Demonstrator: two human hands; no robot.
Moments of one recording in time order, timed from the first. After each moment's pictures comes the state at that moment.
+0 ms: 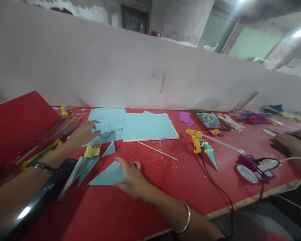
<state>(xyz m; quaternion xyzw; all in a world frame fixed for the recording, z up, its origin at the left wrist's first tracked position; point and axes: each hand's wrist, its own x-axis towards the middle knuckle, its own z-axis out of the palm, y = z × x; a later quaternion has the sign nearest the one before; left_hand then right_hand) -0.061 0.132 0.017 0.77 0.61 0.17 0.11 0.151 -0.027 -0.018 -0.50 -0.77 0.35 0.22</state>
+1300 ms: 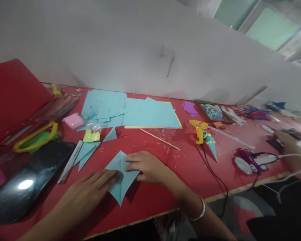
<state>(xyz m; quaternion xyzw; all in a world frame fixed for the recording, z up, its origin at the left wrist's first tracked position) -0.030 -0.060 -0.022 0.95 0.32 0.03 -0.01 0.200 -0.026 -0.012 -0.33 -0.91 0.21 0.11</state>
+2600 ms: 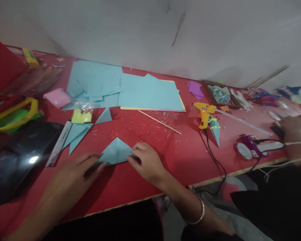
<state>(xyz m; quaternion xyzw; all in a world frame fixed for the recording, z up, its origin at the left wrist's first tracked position) -0.025 -0.068 -0.029 0.83 0.53 0.15 0.11 0.186 -0.062 -0.027 -0.51 -0.80 0.21 0.25</state>
